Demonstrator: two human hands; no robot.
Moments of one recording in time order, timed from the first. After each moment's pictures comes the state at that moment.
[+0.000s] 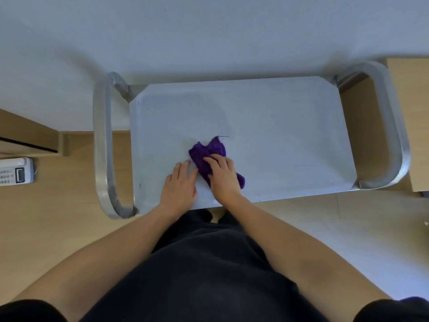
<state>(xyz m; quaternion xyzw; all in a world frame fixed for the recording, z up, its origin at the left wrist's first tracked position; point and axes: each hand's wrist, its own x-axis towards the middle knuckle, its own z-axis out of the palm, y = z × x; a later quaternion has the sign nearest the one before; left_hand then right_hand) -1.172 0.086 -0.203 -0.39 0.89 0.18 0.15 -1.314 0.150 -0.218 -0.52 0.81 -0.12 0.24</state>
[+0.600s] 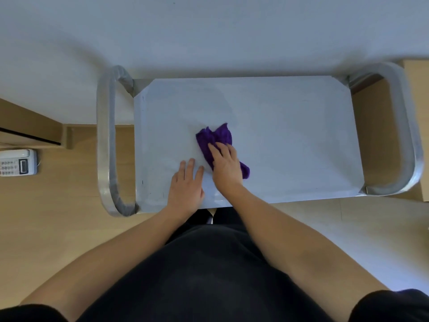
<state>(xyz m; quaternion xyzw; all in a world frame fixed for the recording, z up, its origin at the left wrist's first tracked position) -1.184 0.092 -0.206 -0.42 0.87 0.19 0.16 -1.323 0.116 -0.218 -0.51 0.83 -0.11 0.21</state>
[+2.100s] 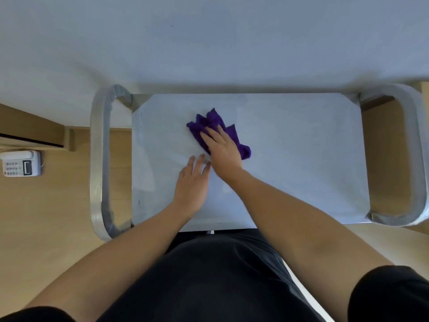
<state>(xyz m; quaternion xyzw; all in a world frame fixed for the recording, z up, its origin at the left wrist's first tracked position) -1.240 0.034 -0.202 -0.41 0.88 0.19 0.17 -1.380 0.024 -0.220 -0.59 0.77 -0.14 0.21</state>
